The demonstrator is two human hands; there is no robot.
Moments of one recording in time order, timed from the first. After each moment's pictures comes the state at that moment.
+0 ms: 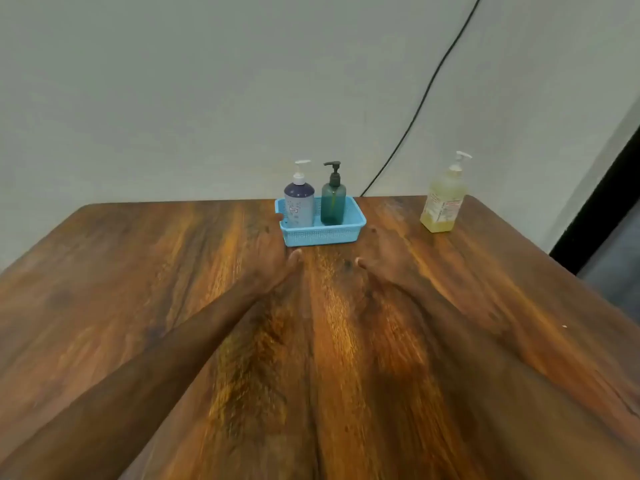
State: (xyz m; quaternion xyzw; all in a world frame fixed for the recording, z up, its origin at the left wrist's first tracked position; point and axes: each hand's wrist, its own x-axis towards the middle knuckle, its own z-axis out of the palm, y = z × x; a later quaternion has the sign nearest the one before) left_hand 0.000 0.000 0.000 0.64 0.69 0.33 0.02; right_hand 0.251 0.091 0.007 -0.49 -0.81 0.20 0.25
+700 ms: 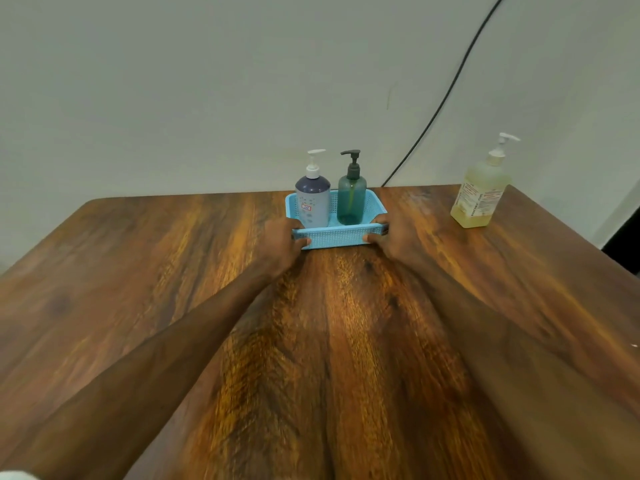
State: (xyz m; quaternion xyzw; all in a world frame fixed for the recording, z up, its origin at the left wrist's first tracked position) left_hand -0.022 0.052 -0.009 0.59 0.74 0.32 0.06; right_hand 0.206 0.169 -0.016 -0.51 -0.77 0.25 0.29
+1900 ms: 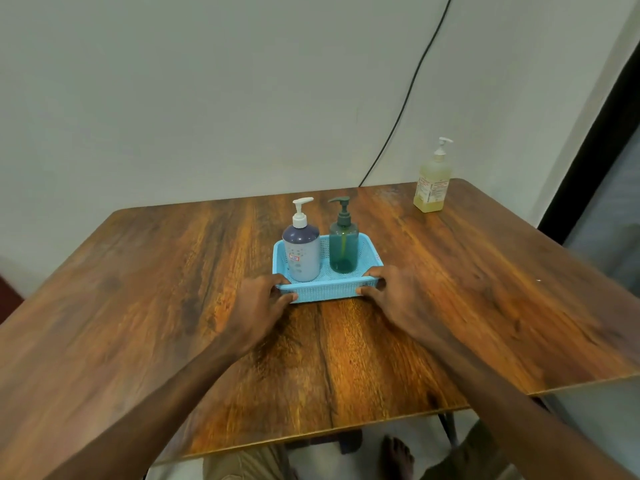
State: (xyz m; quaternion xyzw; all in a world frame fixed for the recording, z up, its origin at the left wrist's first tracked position) left_hand 0.034 -0.170 -0.004 0.63 0.70 0.33 0.09; right_hand 0.289 -0.075 0.004 -0.49 -0.82 0.17 0.26
